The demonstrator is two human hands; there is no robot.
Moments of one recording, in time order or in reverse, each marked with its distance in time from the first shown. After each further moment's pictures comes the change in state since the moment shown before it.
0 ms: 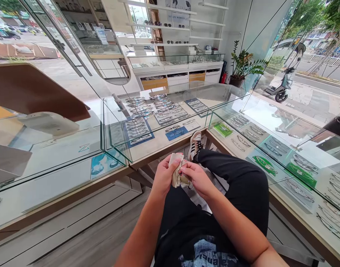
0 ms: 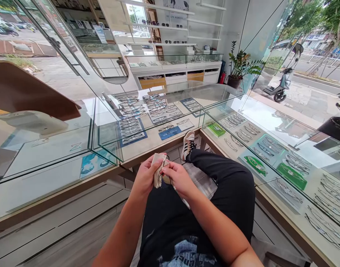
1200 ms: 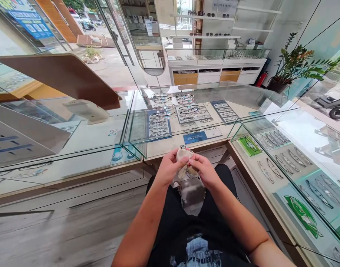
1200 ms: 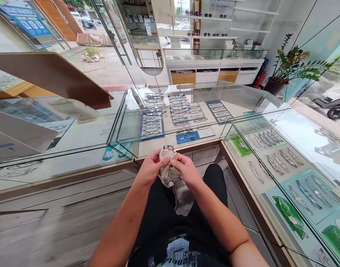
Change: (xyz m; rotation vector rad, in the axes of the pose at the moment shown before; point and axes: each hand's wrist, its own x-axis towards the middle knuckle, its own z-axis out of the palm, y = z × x) left_hand 0.084 0.024 -0.024 0.120 0.129 0.160; right_hand 0.126 -0.036 -0.021 -0.197 -0.201 0.017
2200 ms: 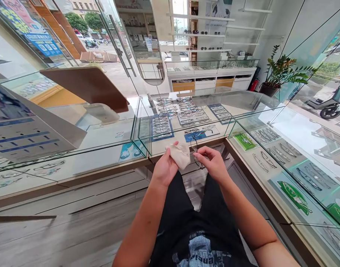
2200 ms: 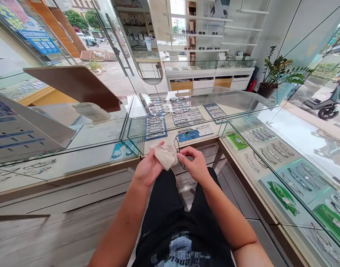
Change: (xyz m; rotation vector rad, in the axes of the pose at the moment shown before) left_hand -0.051 0.010 -0.006 -0.580 0.140 -0.180; right_hand -0.065 -0.027 0.009 -0.415 0.141 -0.386
